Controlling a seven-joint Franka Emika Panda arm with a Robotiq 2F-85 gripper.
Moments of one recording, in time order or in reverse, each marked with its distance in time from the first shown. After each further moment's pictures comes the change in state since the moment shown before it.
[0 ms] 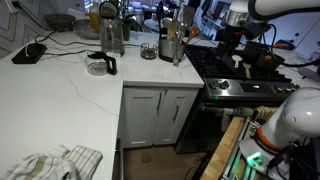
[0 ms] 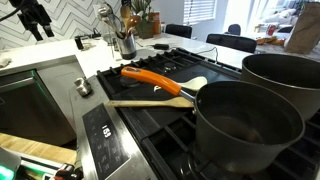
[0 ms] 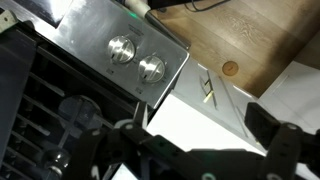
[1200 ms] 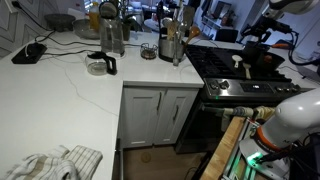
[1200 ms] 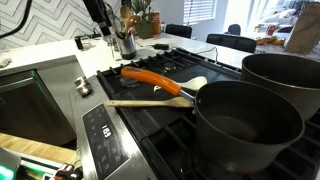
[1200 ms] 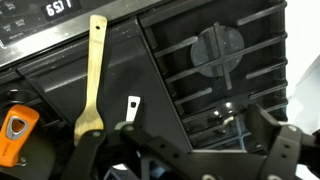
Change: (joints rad) arm -0.341 0.208 -0.444 0.190 0.052 0.295 0.157
